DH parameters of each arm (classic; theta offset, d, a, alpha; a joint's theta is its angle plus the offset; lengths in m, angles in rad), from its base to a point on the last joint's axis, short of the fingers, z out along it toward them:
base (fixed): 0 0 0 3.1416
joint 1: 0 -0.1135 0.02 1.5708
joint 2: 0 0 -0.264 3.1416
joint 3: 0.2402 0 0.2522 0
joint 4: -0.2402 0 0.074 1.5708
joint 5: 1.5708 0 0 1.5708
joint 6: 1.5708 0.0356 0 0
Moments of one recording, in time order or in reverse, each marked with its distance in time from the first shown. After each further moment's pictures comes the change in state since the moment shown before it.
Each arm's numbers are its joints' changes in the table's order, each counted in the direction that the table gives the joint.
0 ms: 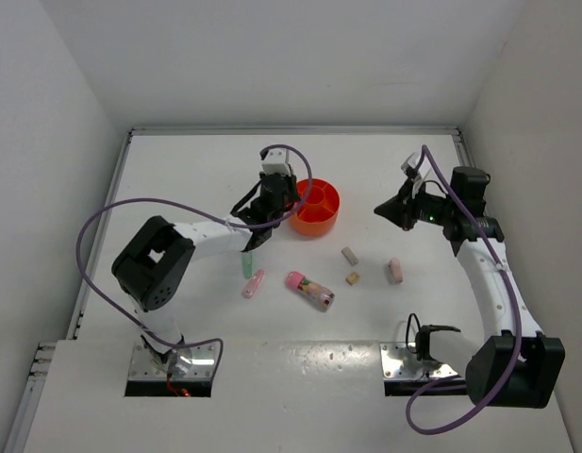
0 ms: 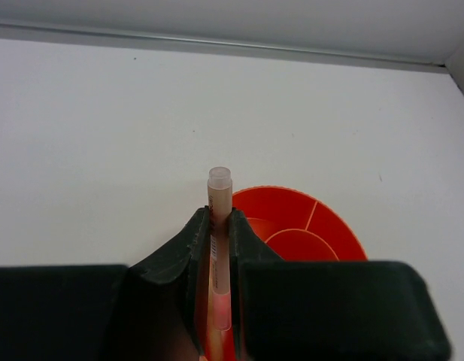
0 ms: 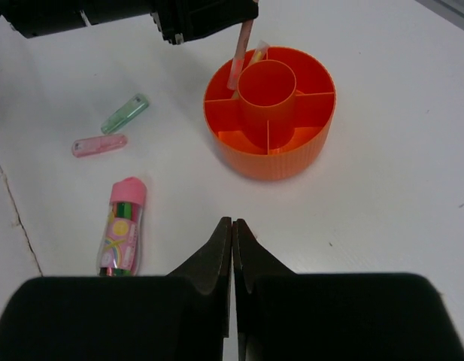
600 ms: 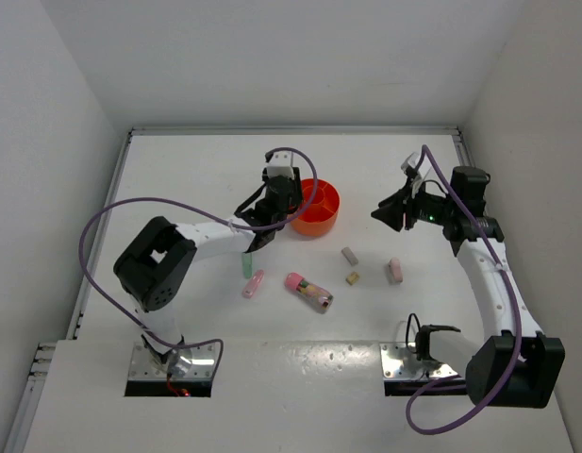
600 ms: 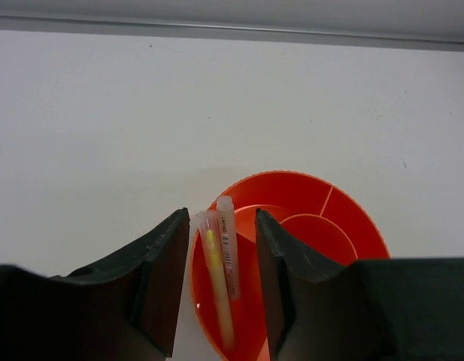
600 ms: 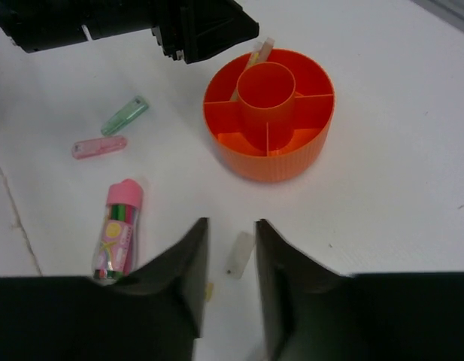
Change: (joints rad) left arm 0.028 0.026 0.022 -0.058 -0.066 0.031; right arm 0.000 0.000 0.000 0.008 0.000 0.005
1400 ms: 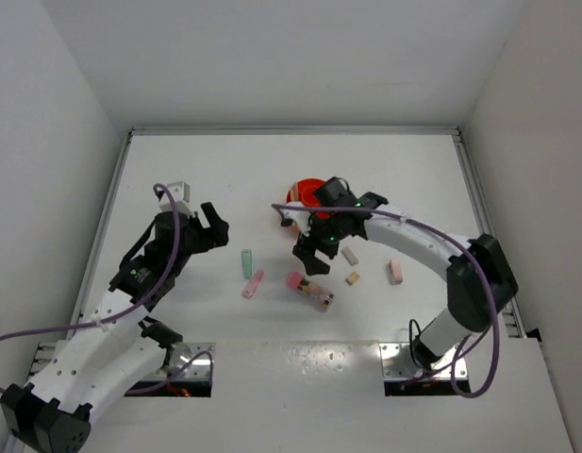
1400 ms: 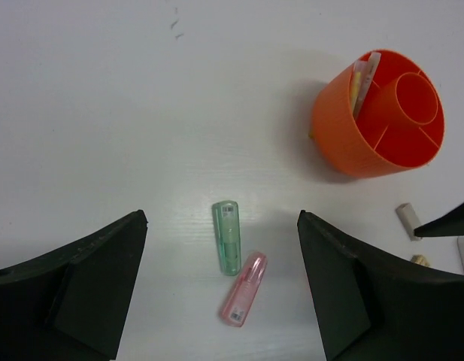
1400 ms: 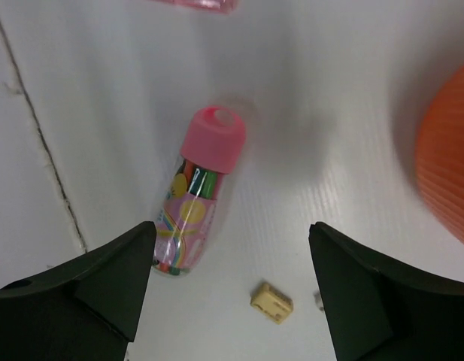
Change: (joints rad) left arm -0.294 -1.042 -0.361 -0.894 0.272 -0.182; right arm -0.725 0.475 0.286 -0.321 0.488 -0.147
